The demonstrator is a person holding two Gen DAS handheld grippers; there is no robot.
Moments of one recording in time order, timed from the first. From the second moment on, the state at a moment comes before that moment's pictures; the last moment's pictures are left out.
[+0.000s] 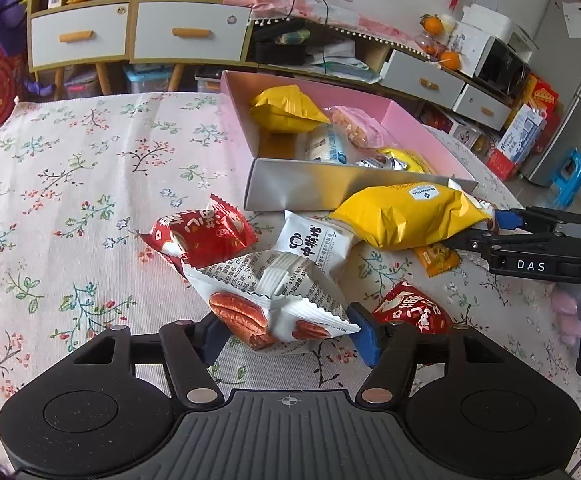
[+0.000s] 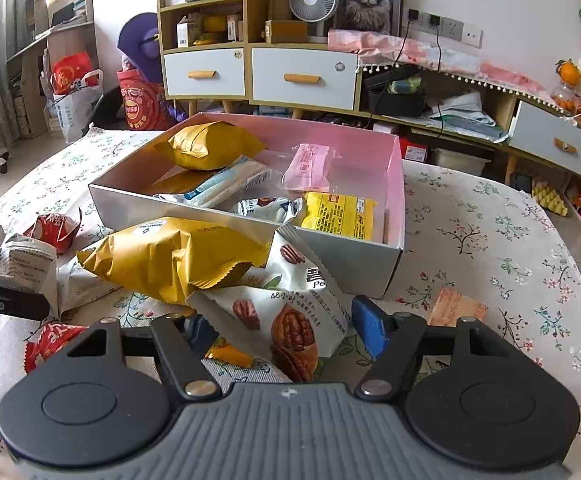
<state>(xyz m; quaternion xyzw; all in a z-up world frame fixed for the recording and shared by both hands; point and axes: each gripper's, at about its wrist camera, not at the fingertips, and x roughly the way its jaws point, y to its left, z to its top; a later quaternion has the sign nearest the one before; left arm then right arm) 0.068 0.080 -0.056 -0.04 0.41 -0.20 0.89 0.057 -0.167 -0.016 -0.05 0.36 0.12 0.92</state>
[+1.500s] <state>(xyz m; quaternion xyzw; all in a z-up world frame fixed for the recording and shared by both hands) 0.087 0.079 -0.002 -0.13 0.36 -0.16 0.91 0.078 -0.201 0.028 0.08 0.32 0.07 0.94</state>
